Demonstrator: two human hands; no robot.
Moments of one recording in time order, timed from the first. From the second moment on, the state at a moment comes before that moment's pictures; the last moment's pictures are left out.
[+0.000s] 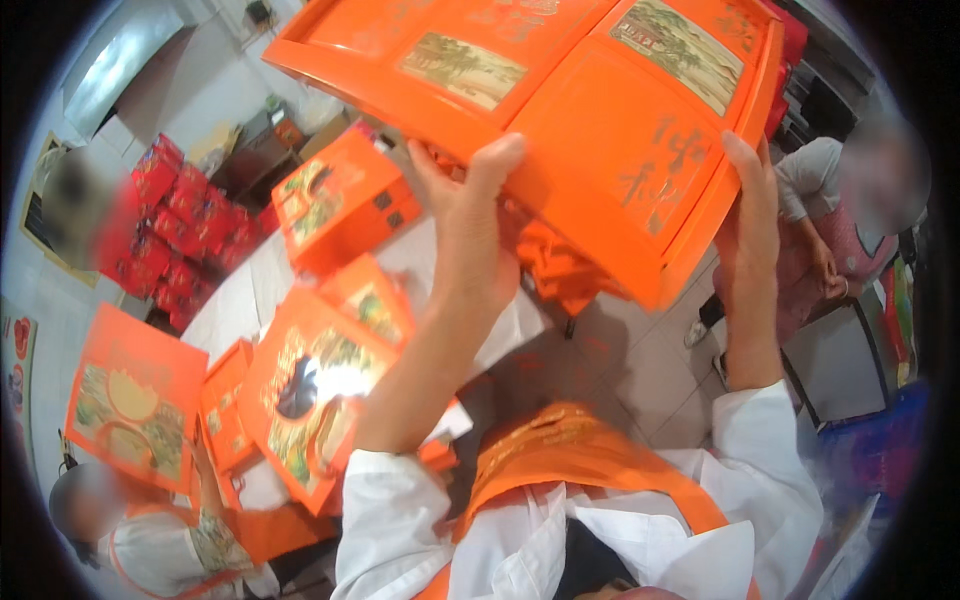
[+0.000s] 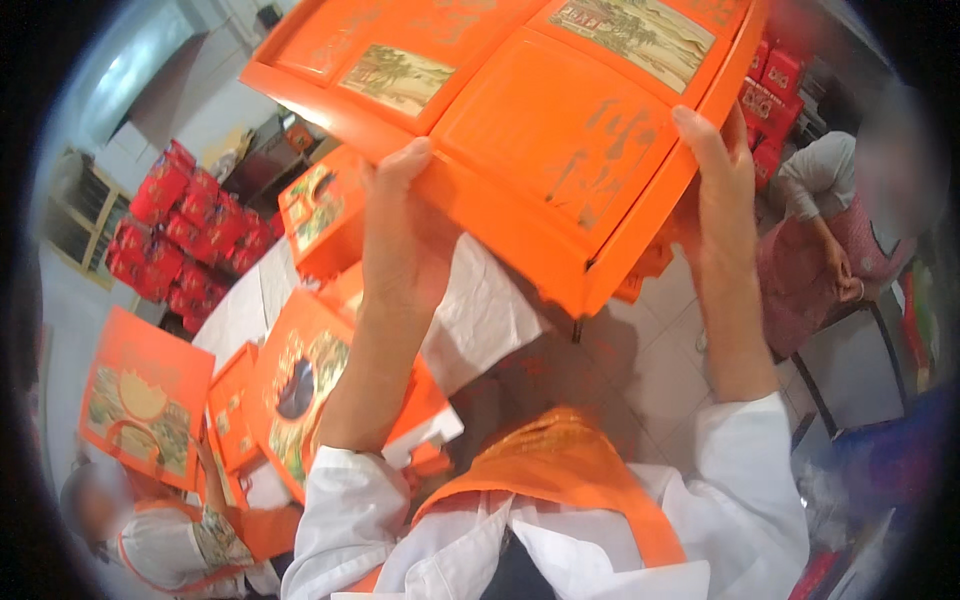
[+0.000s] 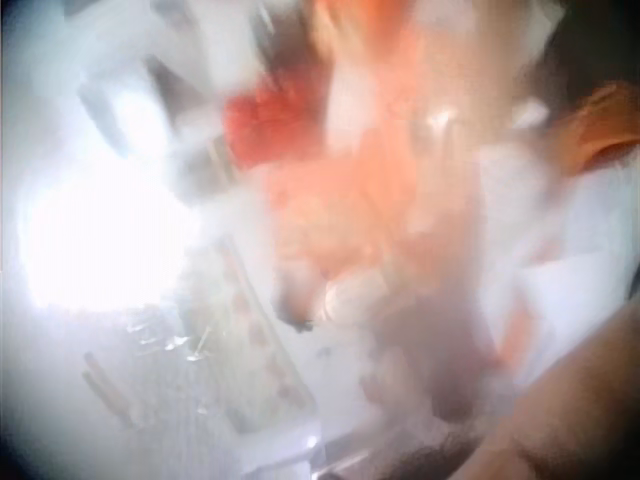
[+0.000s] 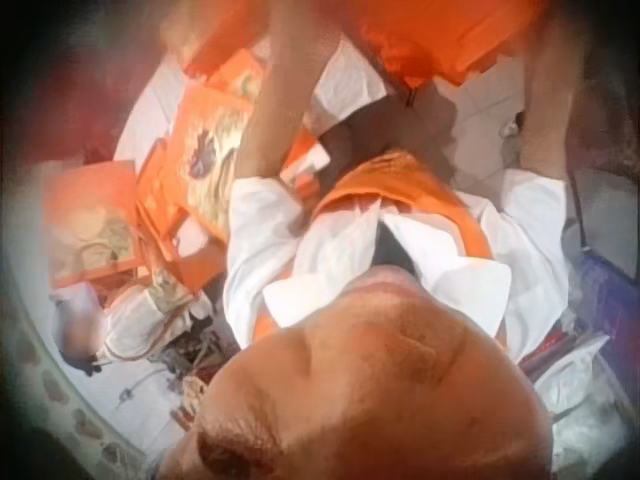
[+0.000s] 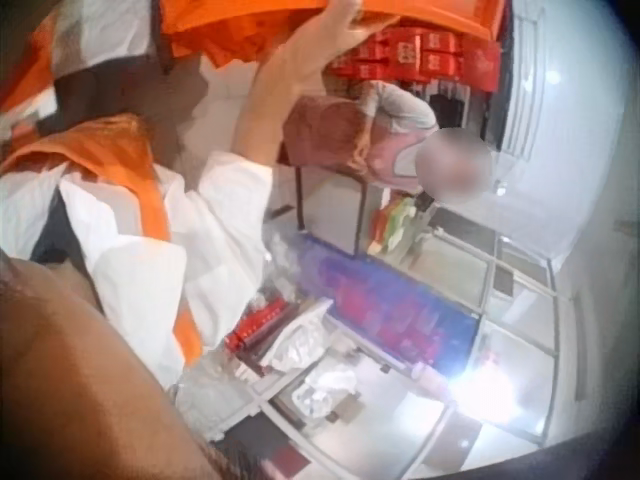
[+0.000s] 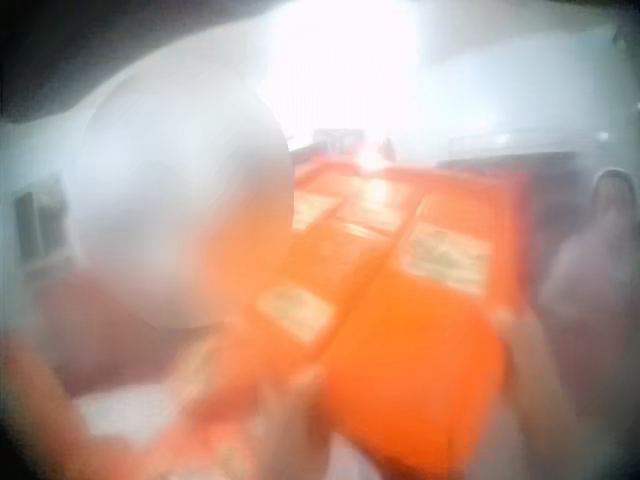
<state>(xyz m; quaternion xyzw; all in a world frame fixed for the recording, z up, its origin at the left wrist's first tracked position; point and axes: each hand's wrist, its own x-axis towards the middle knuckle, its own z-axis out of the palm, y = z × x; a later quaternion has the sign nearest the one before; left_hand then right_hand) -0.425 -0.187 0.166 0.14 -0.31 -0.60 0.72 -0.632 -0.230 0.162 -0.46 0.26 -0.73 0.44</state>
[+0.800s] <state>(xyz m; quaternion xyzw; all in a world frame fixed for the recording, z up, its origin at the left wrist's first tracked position) -0.233 0.065 -0.052 0.49 -0.42 -0.52 0.57 -0.710 -0.004 -0.108 -0.29 0.38 -0.37 0.80</state>
